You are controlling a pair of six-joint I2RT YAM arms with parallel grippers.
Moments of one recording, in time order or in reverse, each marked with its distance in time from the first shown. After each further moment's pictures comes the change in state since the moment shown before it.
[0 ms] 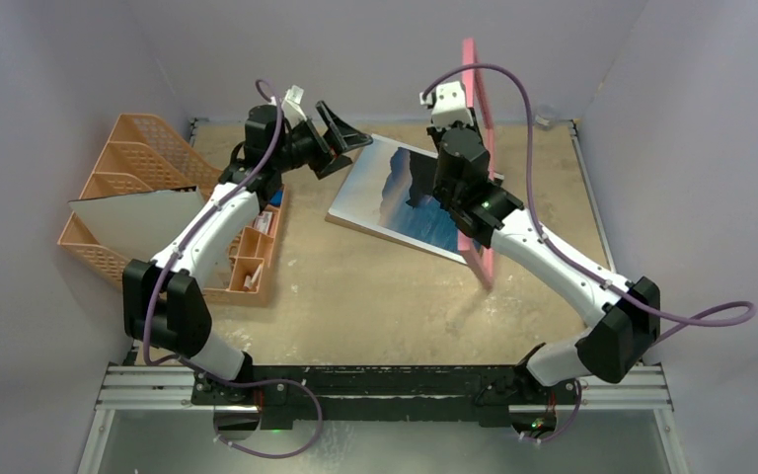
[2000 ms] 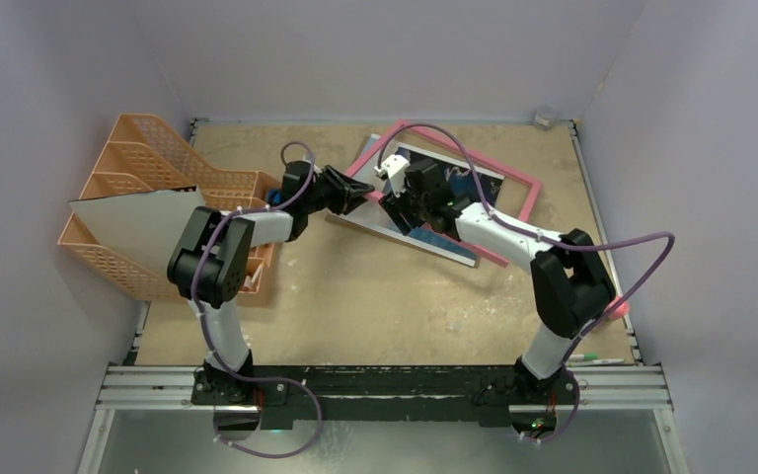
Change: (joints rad) left arm -0.024 0.356 -0.364 0.588 -0.079 -0.377; right arm -0.080 0.301 -0.082 -0.333 -0.867 0.194
